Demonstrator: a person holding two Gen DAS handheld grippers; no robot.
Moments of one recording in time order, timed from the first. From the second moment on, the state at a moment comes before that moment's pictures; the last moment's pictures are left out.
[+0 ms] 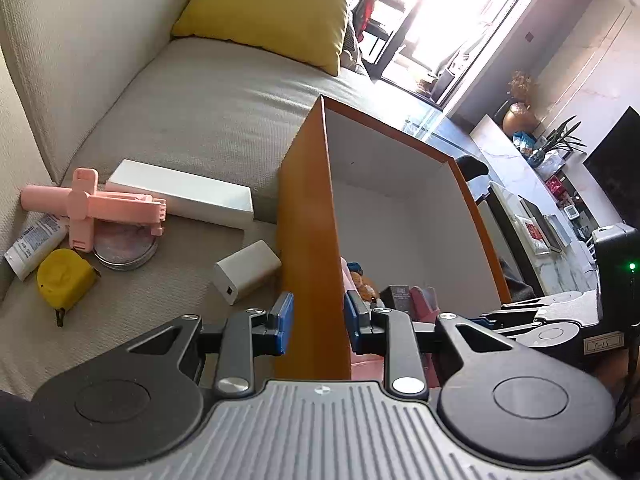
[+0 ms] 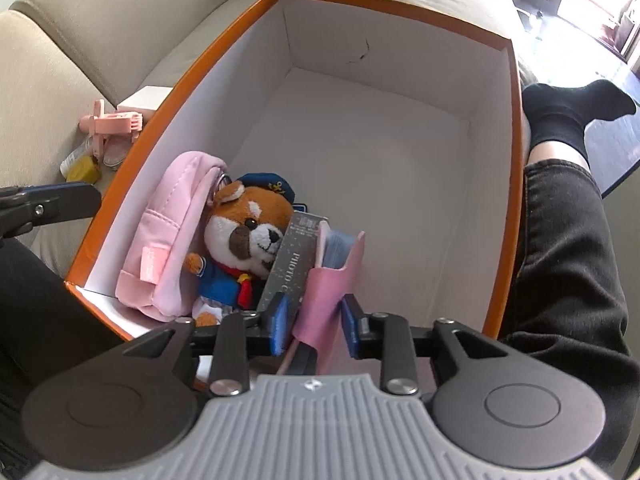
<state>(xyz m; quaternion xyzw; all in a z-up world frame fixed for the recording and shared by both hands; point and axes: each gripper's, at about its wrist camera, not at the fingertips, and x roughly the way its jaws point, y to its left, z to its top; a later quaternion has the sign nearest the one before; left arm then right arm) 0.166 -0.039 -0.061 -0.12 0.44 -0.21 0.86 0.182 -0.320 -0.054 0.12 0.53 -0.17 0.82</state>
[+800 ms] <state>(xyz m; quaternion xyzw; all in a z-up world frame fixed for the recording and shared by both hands) 0.154 -0.032 -0.045 -0.10 0.43 -0.20 0.87 0.172 -0.318 -0.032 0.11 0.49 -0.17 0.85</state>
